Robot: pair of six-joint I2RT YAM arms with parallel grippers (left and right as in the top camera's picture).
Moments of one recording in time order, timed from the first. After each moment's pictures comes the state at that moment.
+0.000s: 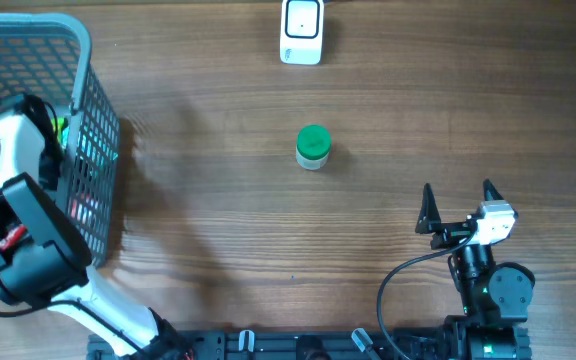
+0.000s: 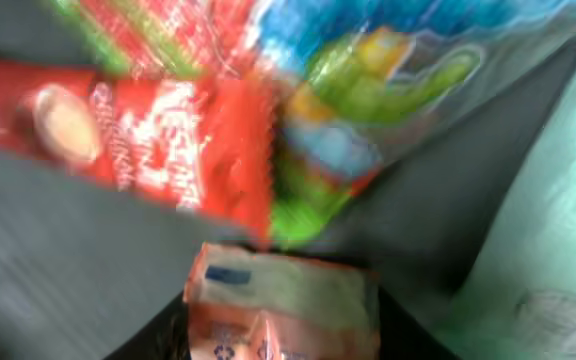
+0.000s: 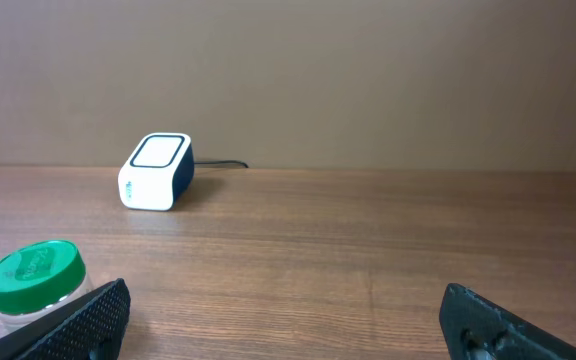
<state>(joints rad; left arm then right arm) 0.49 1.97 1.42 -1.11 -0.25 -0.49 -0.03 0.02 0.01 0.00 -0.10 0.02</state>
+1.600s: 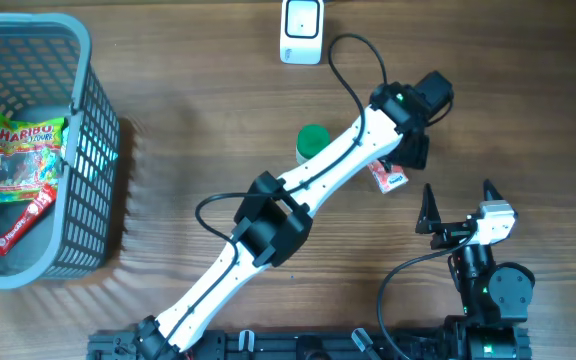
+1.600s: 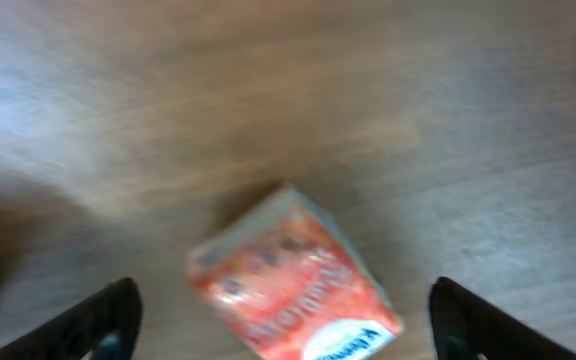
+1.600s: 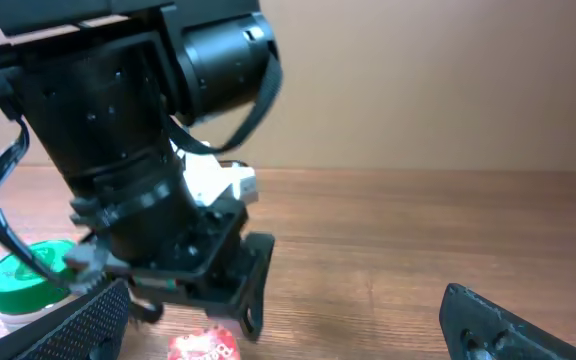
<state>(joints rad) -0.87 2.64 2.59 -1.30 0.02 -0.64 -0.03 0.02 0.01 0.00 -0.10 0.02</state>
